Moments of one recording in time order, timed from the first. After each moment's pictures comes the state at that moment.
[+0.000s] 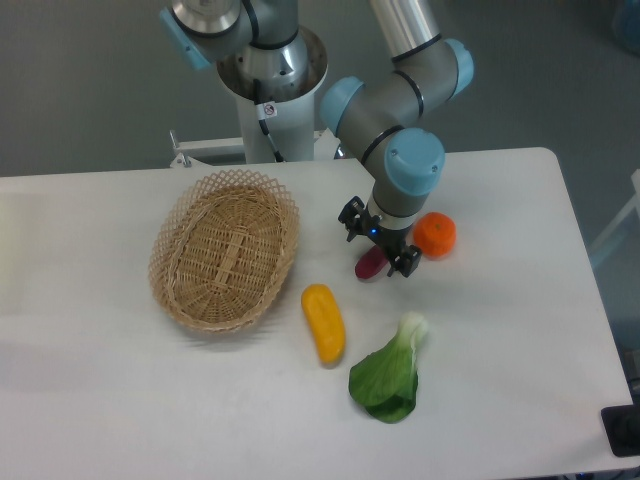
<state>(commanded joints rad) 2.61 -1.89 -1.98 -0.94 1.51 1.38</state>
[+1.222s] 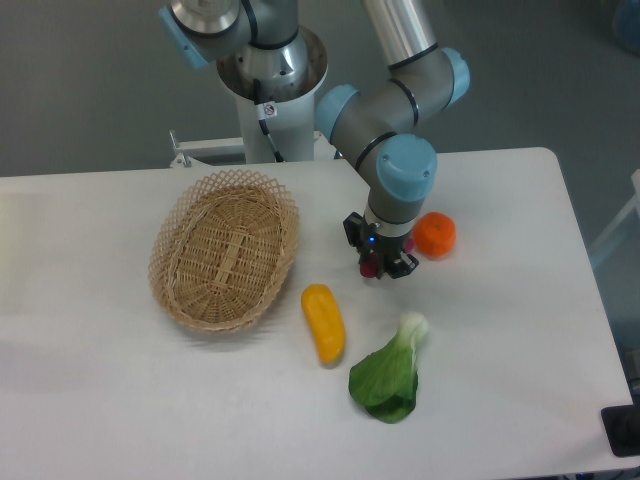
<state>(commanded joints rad) 2.60 -1.90 -1.89 -0.90 1.59 1.36</state>
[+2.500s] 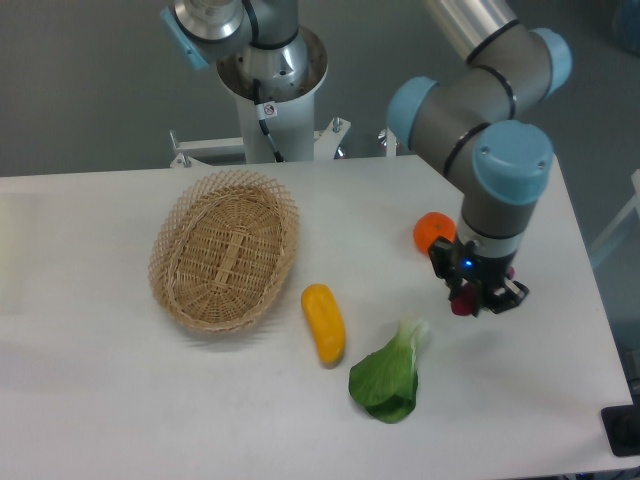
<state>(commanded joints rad) 2.63 -2.06 -1.35 -1.16 1.54 1.36</state>
